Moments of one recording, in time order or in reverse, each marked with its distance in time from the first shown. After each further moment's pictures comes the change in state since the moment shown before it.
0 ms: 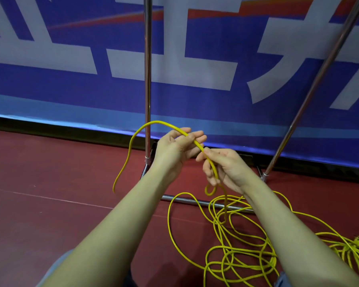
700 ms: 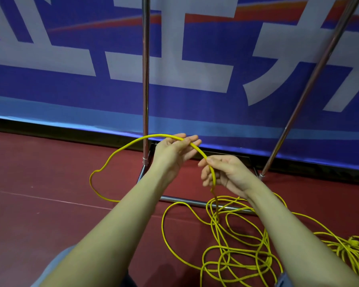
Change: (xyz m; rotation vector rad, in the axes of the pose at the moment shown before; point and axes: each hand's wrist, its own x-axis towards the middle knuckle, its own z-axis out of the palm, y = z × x) left_hand 0.003 -0.007 -0.002 -0.051 0.052 -0.078; right_hand -0.015 0.005 -0.013 0.004 -0.028 0.066
